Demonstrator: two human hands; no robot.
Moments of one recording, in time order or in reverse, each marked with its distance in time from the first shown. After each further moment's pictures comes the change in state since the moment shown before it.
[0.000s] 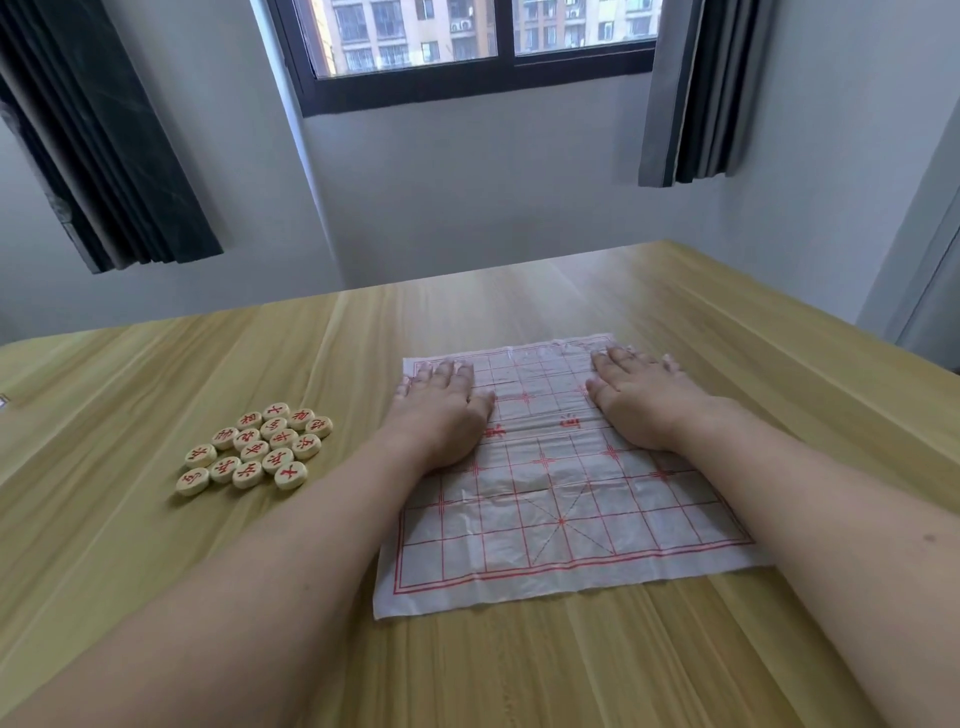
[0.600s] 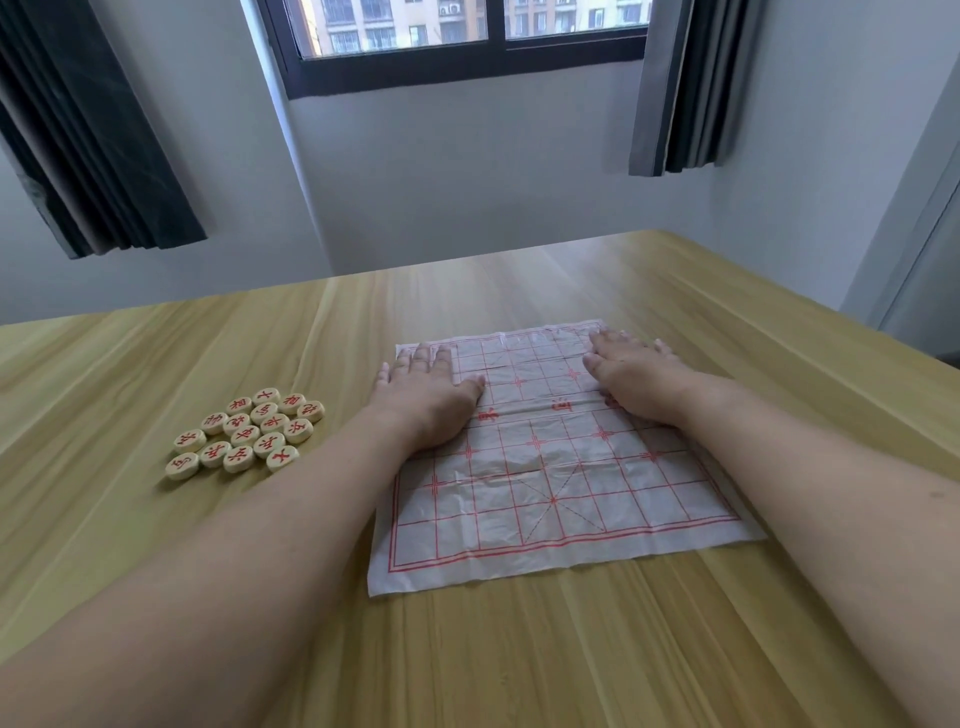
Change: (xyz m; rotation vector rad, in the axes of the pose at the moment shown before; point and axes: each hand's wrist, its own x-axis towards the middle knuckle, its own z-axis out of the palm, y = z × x) left_hand 0.000 -0.004 -0.004 0.017 -0.026 -0.079; right_hand 0.001 0.001 -0.008 0.134 -0.023 0.008
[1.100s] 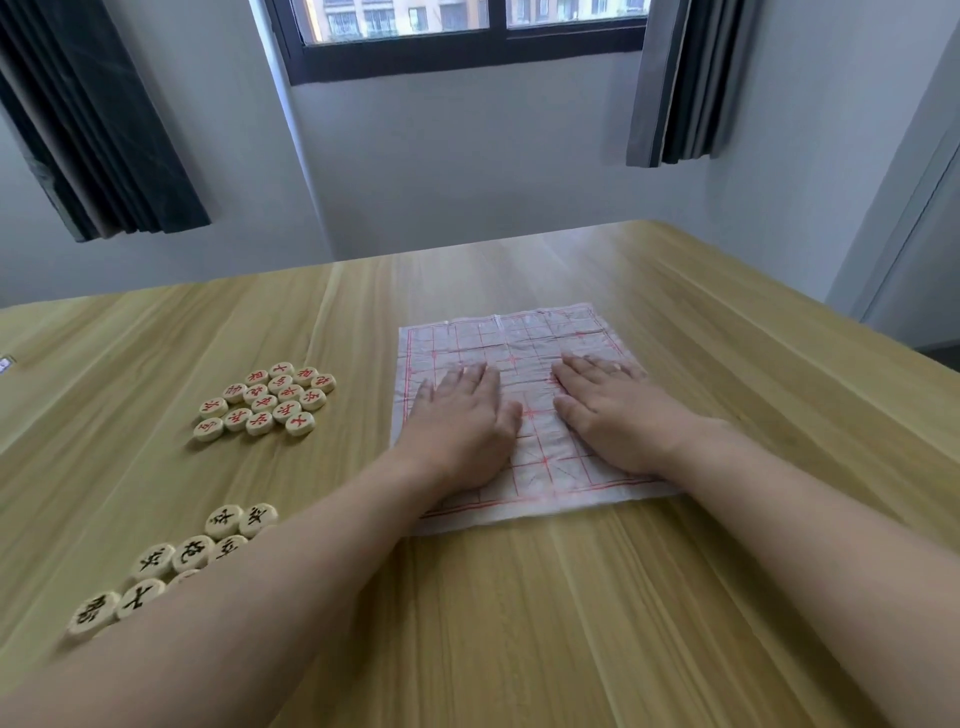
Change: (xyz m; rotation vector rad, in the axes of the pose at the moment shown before) left_hand -0.084 0.034 0.013 -0.081 0.036 0.189; right_hand -0.077 -0.027 0.019 -0.143 0.008 -0.198
